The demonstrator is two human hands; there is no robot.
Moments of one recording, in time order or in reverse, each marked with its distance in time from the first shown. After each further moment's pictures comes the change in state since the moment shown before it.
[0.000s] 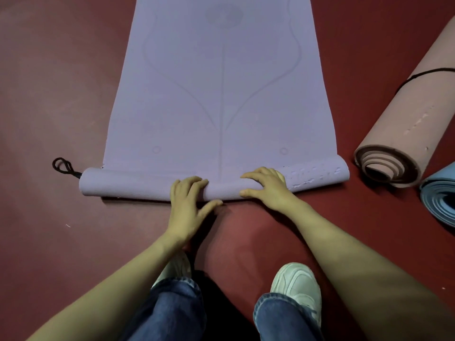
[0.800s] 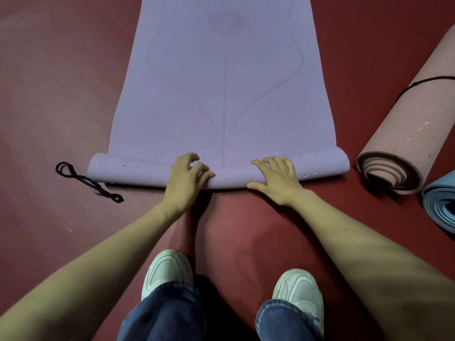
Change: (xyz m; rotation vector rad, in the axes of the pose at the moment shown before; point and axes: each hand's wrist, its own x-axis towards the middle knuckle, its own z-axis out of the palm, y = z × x) left_hand 0.066 -0.013 -0.016 0.139 -0.044 0.093; right_hand 0.018 0.007 -0.022 -0.369 -0.068 0.007
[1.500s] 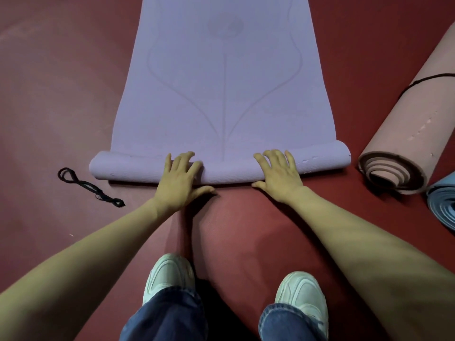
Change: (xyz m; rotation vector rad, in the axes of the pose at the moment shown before) left_hand 0.008 -0.023 -0.006 0.297 -0.191 0.164; right_hand 0.016 0.004 0.005 -0.185 0.163 -0.022
